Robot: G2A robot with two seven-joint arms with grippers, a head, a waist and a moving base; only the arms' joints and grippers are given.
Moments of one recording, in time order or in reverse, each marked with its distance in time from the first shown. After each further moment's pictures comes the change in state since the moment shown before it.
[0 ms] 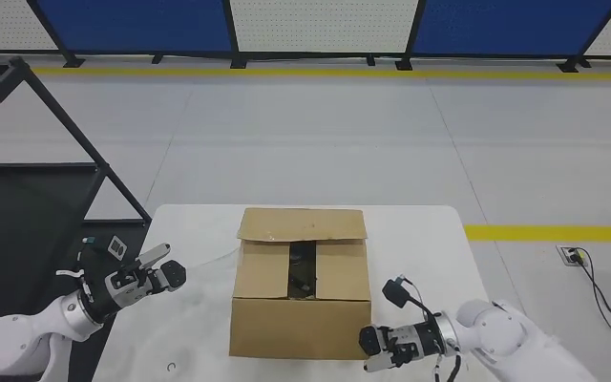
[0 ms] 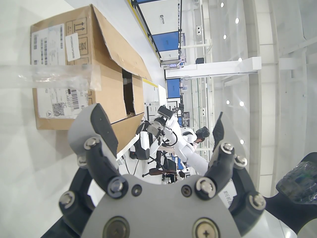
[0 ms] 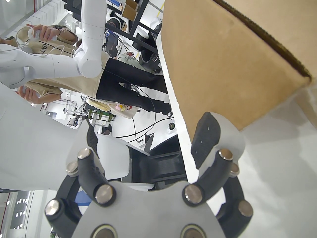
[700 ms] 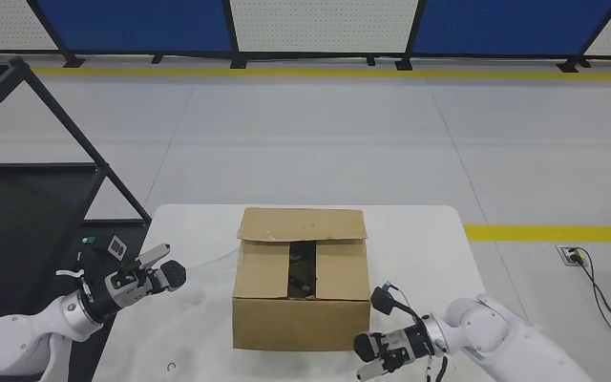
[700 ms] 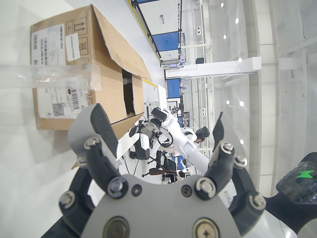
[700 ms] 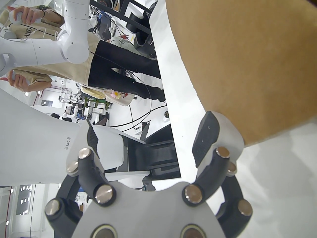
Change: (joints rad) left arm 0.000 0.000 0.000 0.000 0.000 0.000 0.000; right arm 0.129 -0.016 -0.203 0.077 -0.016 -0.037 -0.038
